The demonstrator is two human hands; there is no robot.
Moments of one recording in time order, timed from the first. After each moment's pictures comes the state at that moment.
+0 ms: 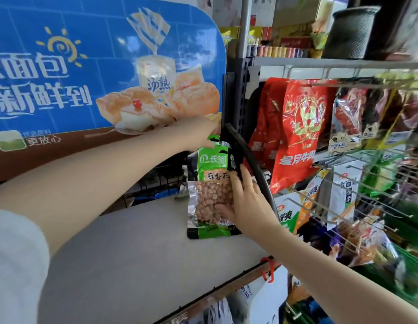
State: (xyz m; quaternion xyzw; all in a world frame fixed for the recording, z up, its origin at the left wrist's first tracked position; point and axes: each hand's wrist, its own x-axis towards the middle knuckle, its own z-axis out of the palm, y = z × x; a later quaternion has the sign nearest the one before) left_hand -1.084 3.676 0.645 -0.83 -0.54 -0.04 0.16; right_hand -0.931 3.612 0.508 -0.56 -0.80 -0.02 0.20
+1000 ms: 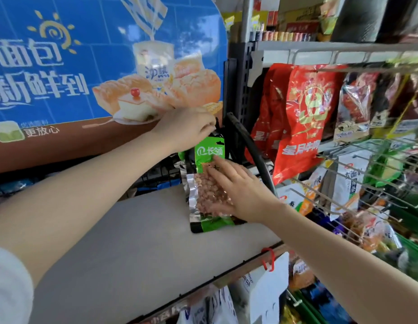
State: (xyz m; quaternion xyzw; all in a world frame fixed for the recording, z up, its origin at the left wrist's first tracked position) left_hand -1.103 3.654 0.629 -0.84 -0.46 -0.21 0.21; right_hand -0.927 3.623 0.518 -0.38 -0.90 -0.11 0.16
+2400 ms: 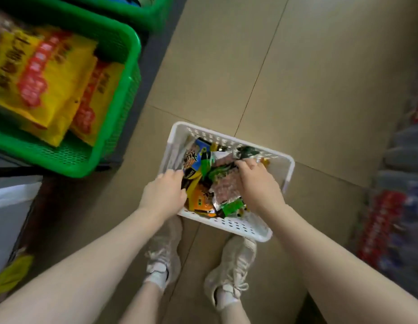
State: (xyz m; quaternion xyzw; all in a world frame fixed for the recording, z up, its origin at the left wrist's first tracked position) left_hand -0.630 3.338 -0.239 -0.82 -0.42 0.32 -0.22; right_hand -0.468 3.230 -0.250 -0.82 -0.45 0.36 0.01
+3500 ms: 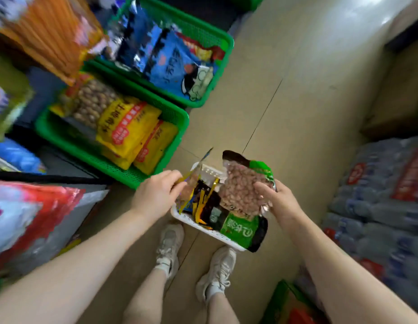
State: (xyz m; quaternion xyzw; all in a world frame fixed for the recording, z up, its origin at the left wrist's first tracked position) left_hand -0.666 3.404 -0.029 -0.87 -0.41 -0.03 -0.27; right_hand -0.430 3.263 -0.031 -0.75 -0.07 0.55 0.36
